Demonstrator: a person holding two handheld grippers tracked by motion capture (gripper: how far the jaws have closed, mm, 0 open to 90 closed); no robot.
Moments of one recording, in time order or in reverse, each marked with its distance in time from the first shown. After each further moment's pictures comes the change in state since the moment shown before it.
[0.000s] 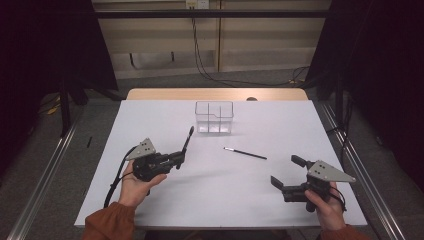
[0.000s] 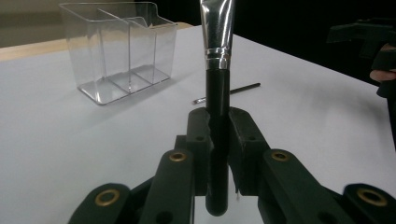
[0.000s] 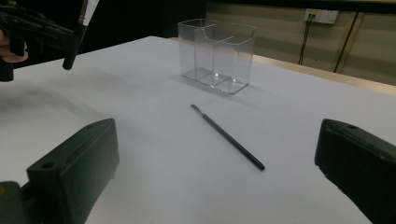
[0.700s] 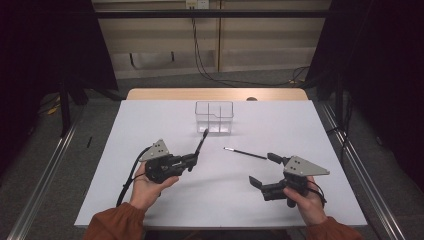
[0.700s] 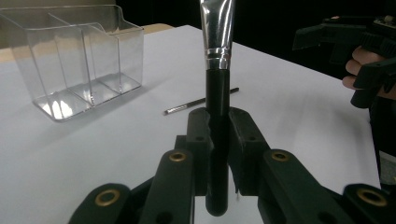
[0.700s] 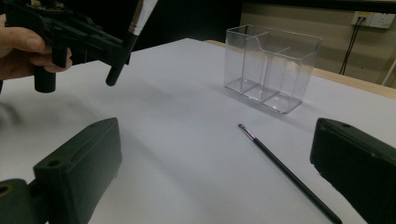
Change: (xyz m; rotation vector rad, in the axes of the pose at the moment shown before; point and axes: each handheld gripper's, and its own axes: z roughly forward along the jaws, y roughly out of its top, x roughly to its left) left arm -0.023 0.008 0.024 0.007 -0.050 0.019; right arm 0.030 0.016 0.040 0.002 0.126 -0.030
